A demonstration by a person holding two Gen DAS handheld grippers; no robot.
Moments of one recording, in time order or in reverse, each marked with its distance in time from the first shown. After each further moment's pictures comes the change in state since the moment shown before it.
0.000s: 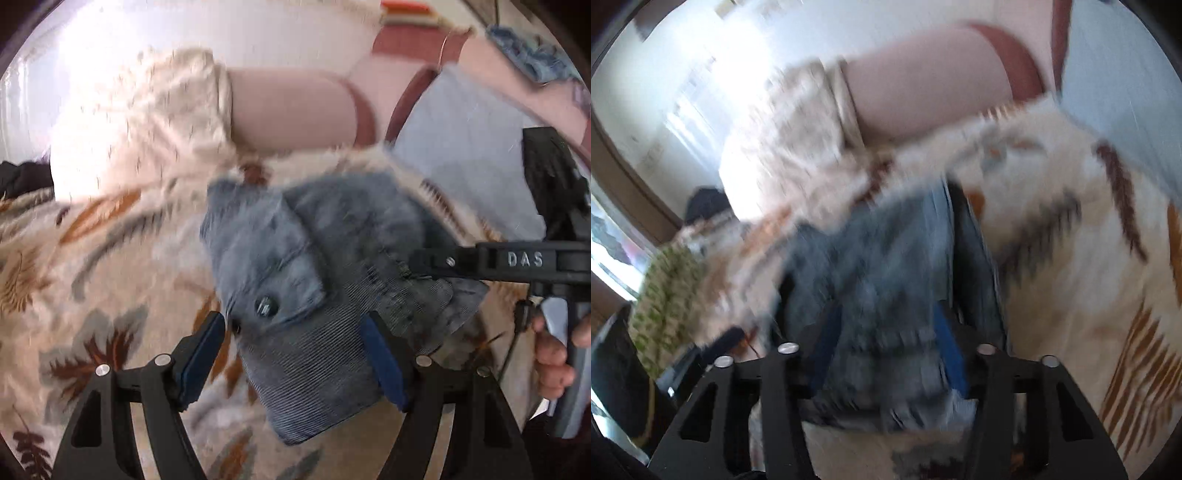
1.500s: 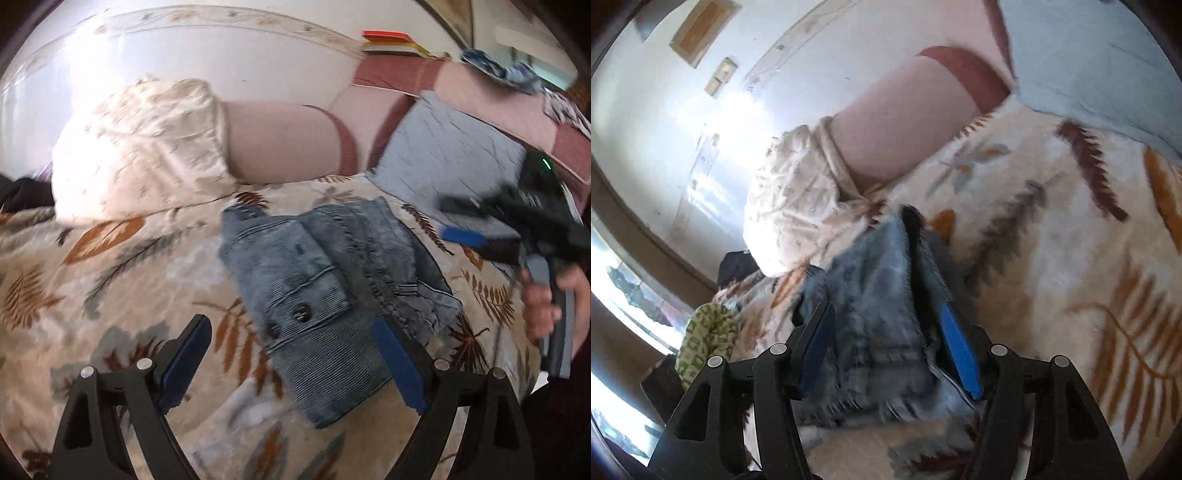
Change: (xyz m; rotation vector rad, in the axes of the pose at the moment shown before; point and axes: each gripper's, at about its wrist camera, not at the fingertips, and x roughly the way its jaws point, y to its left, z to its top) left arm -0.034 0.023 -0.008 0.054 -0.162 -0.090; right arm -0.049 -0.041 0.004 0.126 -0.255 0.232
